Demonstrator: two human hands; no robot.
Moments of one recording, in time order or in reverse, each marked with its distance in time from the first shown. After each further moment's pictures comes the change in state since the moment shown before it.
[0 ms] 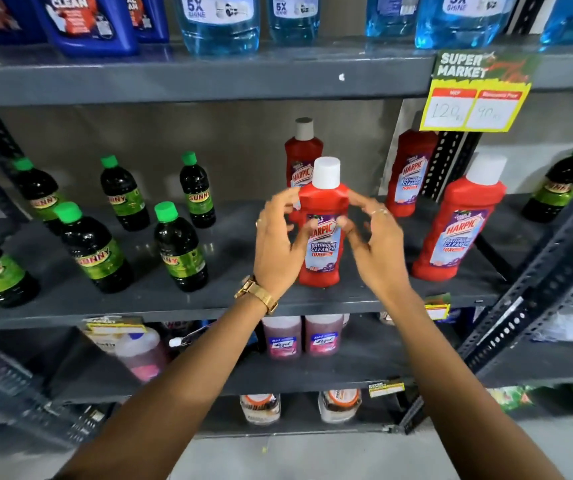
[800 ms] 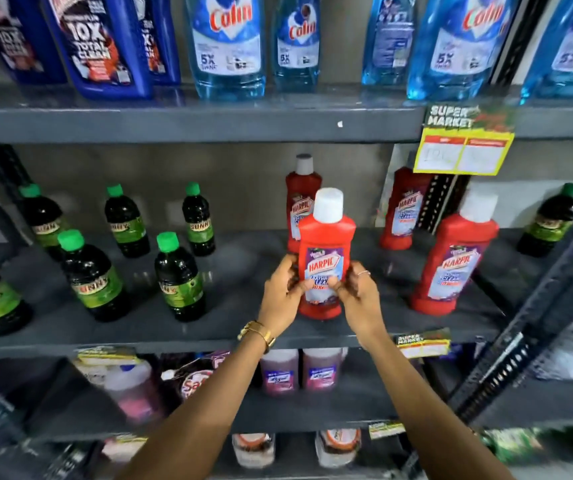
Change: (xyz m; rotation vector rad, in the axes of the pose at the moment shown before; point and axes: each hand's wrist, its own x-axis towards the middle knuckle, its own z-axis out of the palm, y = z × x) left_hand -0.014 -0.037 0.014 -0.143 -0.242 -0.305; right_hand -0.013 0.053 0.039 0.445 -0.047 0.369
